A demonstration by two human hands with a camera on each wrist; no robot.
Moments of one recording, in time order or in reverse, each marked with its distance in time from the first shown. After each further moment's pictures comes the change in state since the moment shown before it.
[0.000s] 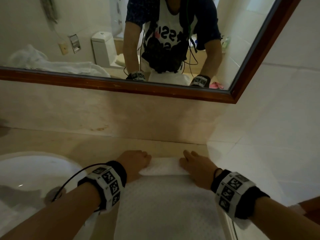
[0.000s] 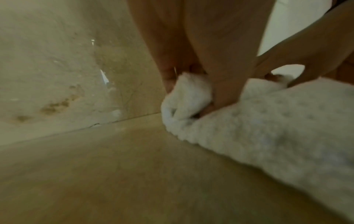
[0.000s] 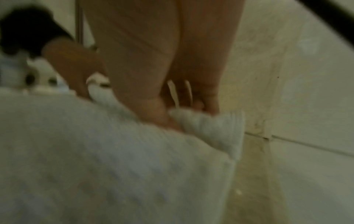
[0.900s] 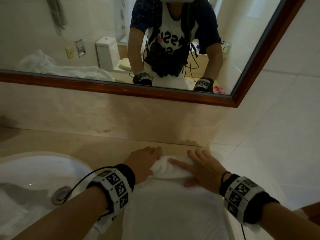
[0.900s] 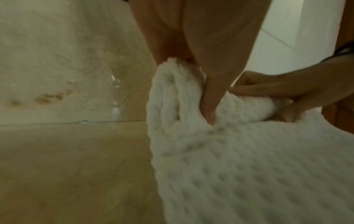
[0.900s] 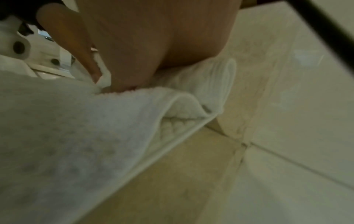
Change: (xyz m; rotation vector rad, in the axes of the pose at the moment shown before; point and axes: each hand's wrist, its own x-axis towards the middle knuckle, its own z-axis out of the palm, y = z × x) left_hand -0.017 0.013 -0.010 -0.215 0.290 -0.014; right_hand -0.009 0.000 0.013 -0.168 0.322 -0.015
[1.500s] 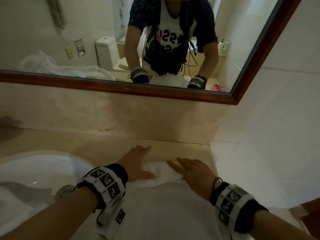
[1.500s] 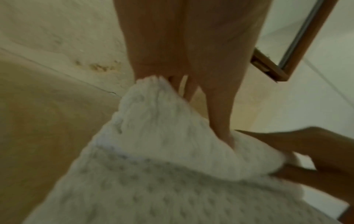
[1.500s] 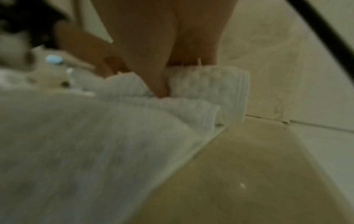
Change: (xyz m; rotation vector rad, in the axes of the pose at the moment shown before) left_hand -0.013 -0.020 0.004 -0.299 -0.277 -0.246; right_hand 0.000 -0.032 -0.001 0.252 -0.156 0.015
